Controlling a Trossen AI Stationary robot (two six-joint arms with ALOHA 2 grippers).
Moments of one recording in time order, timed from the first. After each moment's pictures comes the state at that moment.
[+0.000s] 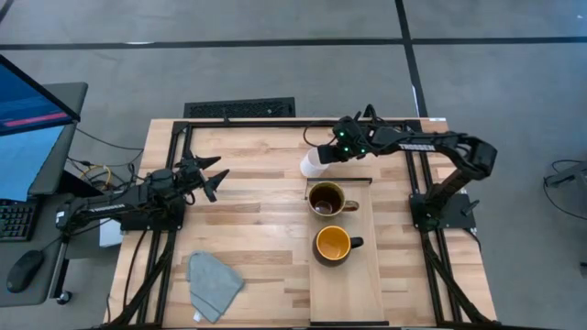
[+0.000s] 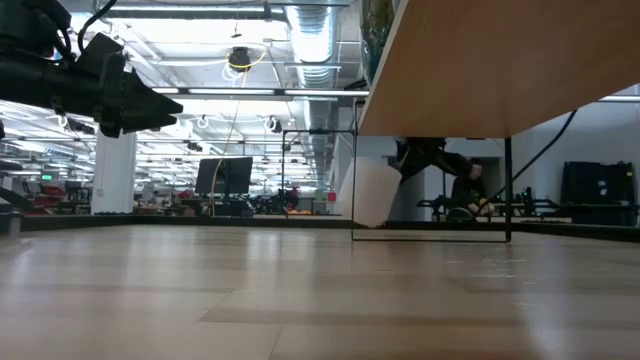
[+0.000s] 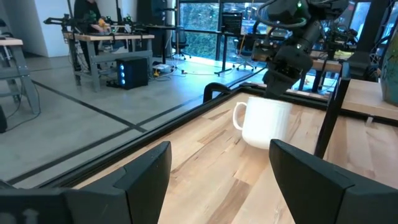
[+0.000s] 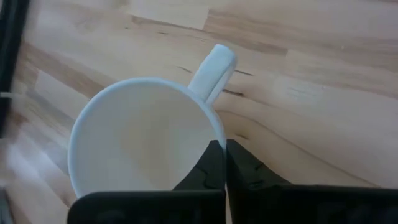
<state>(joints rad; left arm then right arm) 0.23 0.10 0.02 0.06 -0.36 -0.08 -0.50 1.58 0.94 -0.30 -0.13 0.75</state>
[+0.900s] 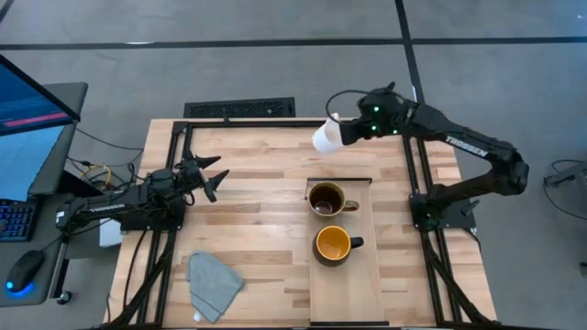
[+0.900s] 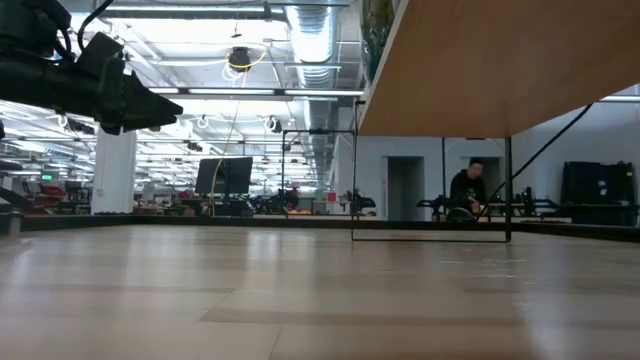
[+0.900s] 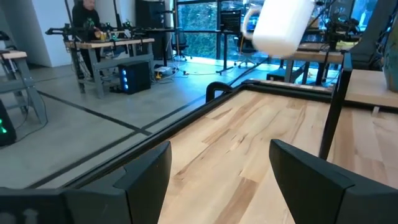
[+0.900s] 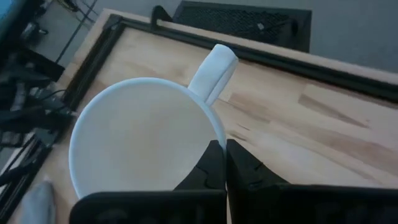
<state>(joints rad) 0.23 0.10 0.02 0.06 -0.36 -0.02 -0.49 1.27 1.25 -0.74 -0.02 0.59</state>
